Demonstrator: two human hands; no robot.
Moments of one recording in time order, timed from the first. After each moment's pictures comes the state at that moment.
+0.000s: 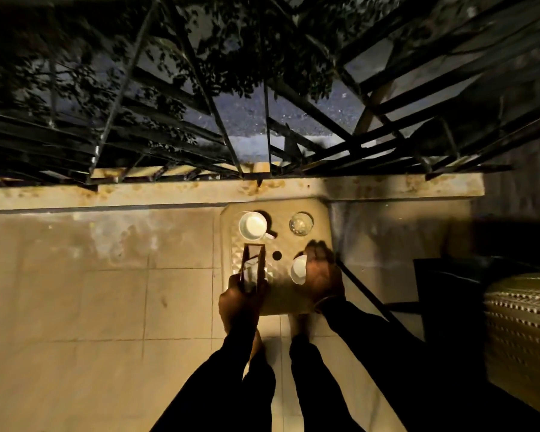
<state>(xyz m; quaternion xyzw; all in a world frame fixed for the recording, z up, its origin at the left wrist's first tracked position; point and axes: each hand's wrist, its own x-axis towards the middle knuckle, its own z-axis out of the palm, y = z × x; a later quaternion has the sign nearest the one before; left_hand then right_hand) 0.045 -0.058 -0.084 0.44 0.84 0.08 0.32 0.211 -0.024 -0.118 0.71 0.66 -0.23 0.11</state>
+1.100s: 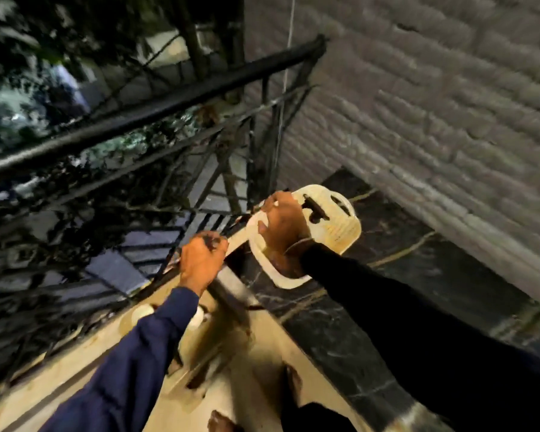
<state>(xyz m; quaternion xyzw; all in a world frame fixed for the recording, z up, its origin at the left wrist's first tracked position) 0.216 -0.053 0.226 0.77 0.51 0.13 0.37 0.397 -0.133 0.251 0.84 0.54 0.05 -0.09</state>
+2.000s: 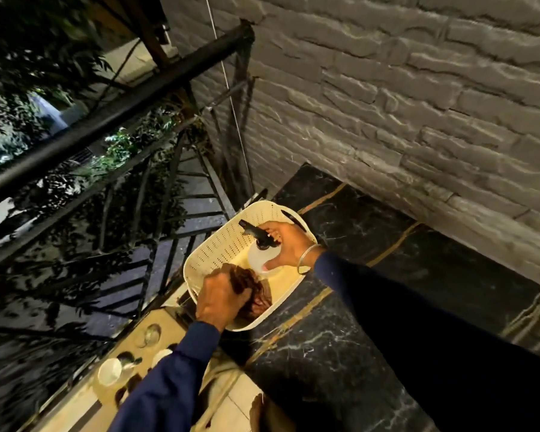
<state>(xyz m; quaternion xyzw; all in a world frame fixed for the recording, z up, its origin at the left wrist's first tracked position) 0.377 -0.124 0.184 0.88 0.42 -0.07 0.23 0.571 -0.207 0.186 0.78 0.42 -0.33 -0.32</state>
